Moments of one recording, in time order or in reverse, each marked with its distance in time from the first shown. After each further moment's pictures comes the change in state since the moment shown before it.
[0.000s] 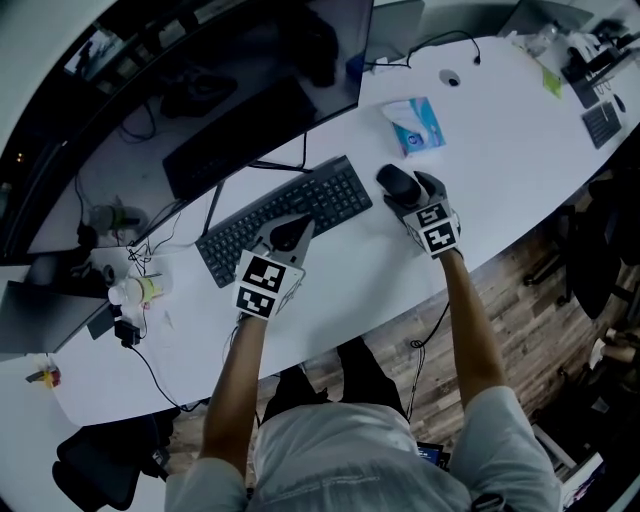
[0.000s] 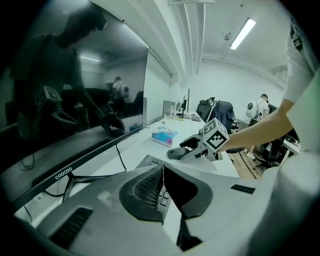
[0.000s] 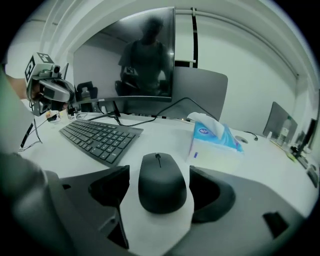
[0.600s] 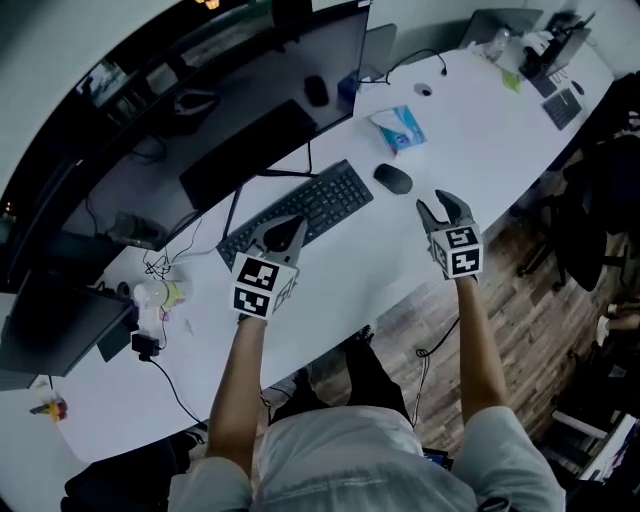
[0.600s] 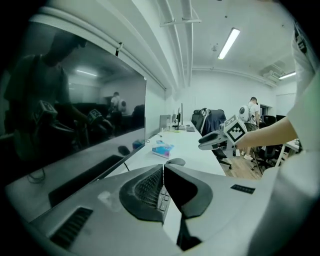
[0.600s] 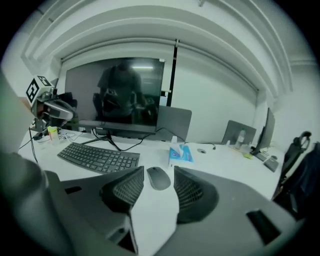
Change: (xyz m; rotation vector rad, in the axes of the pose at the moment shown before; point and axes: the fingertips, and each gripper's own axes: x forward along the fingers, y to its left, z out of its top) left arm -0.091 0.004 0.021 0.062 -0.132 -0.022; right arm -0.155 0.028 0.033 0.138 -0.123 -0.290
